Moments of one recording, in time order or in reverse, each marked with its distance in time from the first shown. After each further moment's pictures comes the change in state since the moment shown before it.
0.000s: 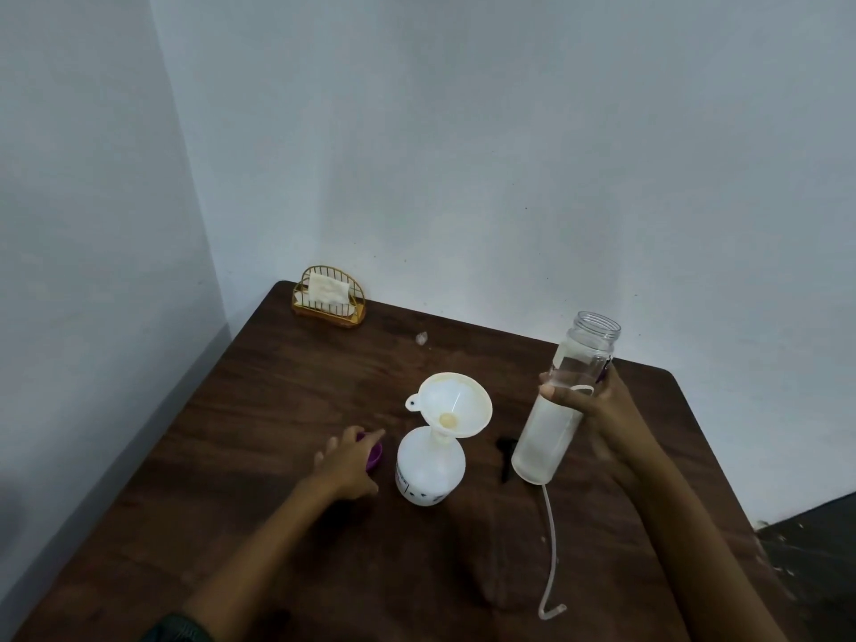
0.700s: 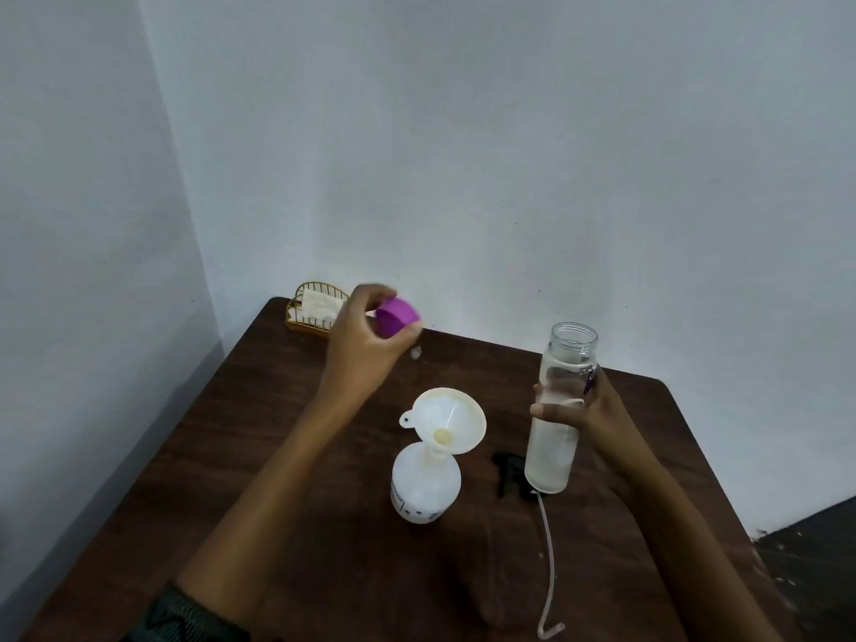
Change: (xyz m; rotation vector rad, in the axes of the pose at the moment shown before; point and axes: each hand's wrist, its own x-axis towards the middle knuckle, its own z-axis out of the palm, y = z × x) left_hand -0.044 0.084 -0.133 -0.886 0.782 0.422; right_hand -0.005 -0.013 -0.001 -0.156 -0.034 -0.048
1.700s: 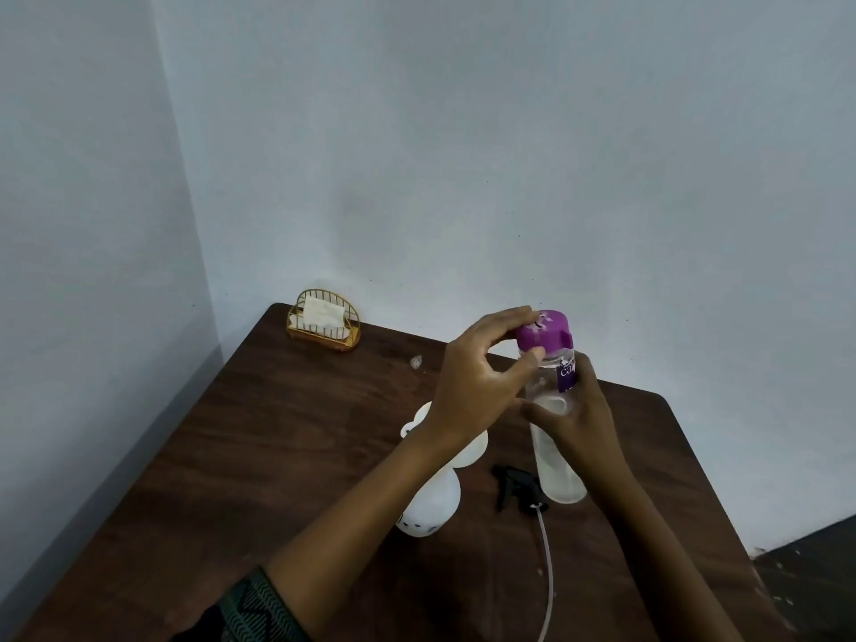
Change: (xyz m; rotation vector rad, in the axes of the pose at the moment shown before) left_hand -0.031 0.039 0.083 -0.321 -0.168 0.254; right_hand 0.000 -0.014 0.031 -0.269 0.123 -0.275
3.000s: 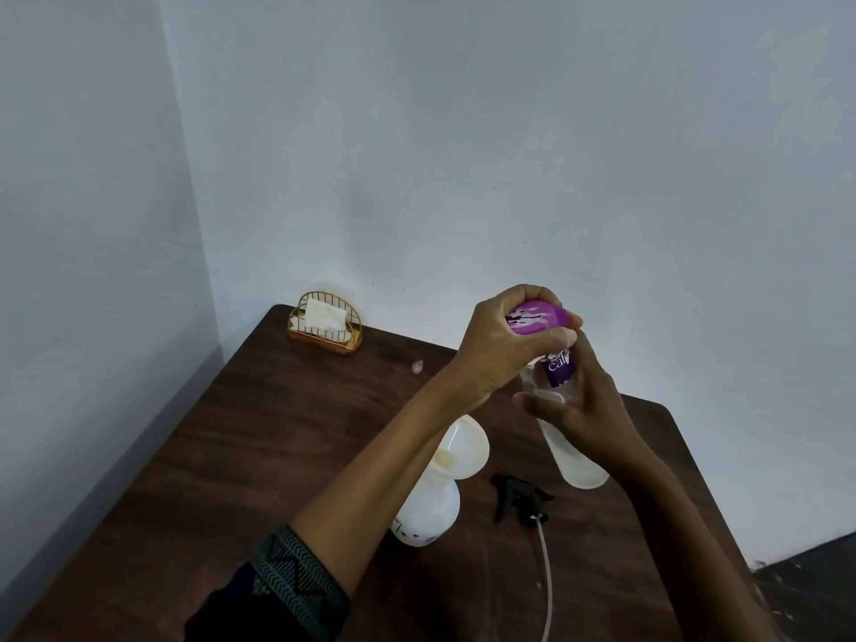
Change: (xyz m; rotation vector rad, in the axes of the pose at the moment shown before) left_hand 0.038 0.027 0.000 -0.268 -0.210 -0.235; right_hand 0.025 -0.025 -0.016 -0.025 -0.186 -0.182
